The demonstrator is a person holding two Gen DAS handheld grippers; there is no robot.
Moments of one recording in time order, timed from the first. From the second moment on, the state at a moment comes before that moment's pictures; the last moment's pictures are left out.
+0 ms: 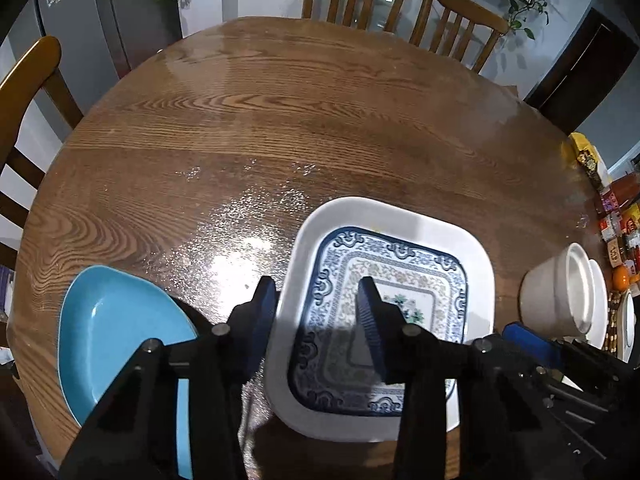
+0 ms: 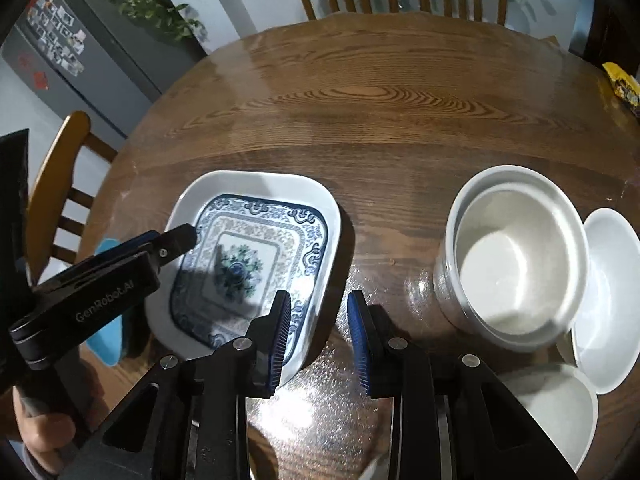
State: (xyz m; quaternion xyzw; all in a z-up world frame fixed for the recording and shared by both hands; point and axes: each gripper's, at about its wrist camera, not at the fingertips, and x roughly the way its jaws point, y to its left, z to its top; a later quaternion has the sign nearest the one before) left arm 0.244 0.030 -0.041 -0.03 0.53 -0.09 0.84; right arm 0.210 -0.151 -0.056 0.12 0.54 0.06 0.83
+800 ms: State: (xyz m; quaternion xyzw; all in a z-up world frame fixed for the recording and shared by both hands) left arm 0.218 0.041 -0.042 -0.01 0.53 -0.07 0.85; right arm 0.204 -0.150 -0.046 0.10 0.51 0.04 0.85
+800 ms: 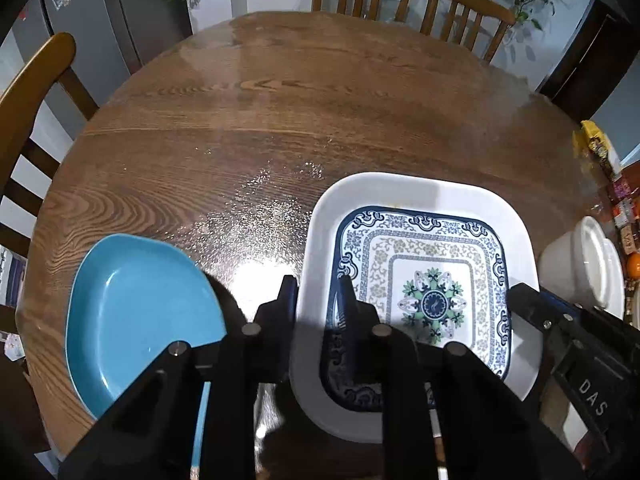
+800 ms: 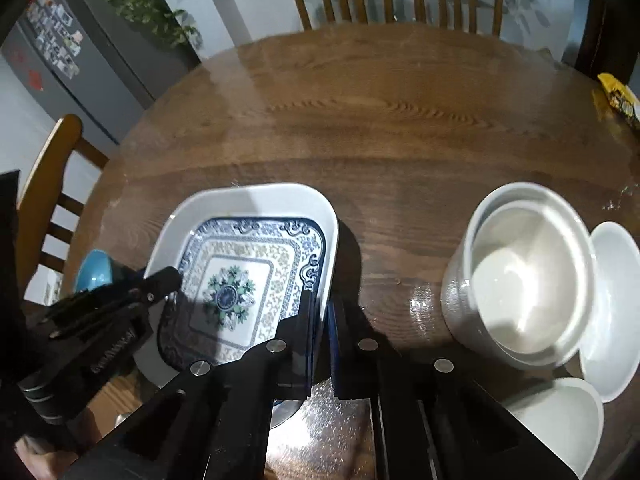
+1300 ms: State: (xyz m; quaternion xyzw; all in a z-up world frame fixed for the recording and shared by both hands) left arm 0.145 0.055 0.007 -0.01 0.46 -0.08 0.88; right arm 0.165 -0.144 -0.017 0.11 0.47 0.08 0.87
